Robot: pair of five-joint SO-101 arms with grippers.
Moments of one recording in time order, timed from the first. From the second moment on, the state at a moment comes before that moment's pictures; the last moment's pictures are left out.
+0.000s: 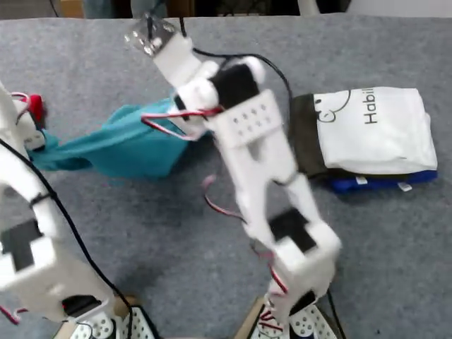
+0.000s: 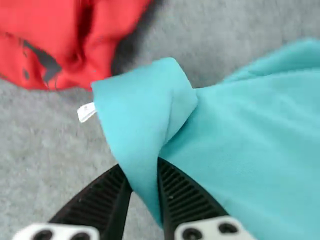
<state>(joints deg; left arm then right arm) -32.2 3.0 -12.7 95.0 0.8 -29.3 9.4 -38.0 101.0 24.2</state>
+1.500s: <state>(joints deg) -20.0 1.5 27.3 44.1 -4.5 -18.5 35.7 -35.2 82.5 13.1</state>
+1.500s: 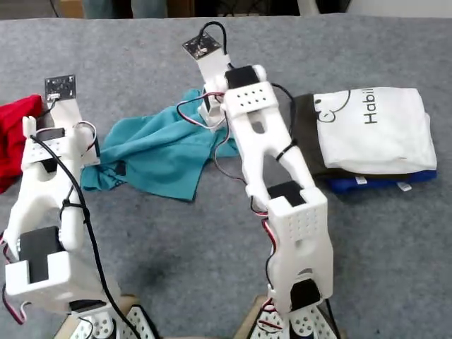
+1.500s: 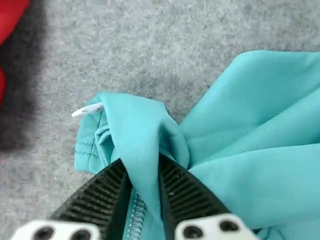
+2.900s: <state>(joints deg) -20.7 1.5 27.3 45.3 -4.6 -41.7 36.6 -21.4 92.0 -32.4</state>
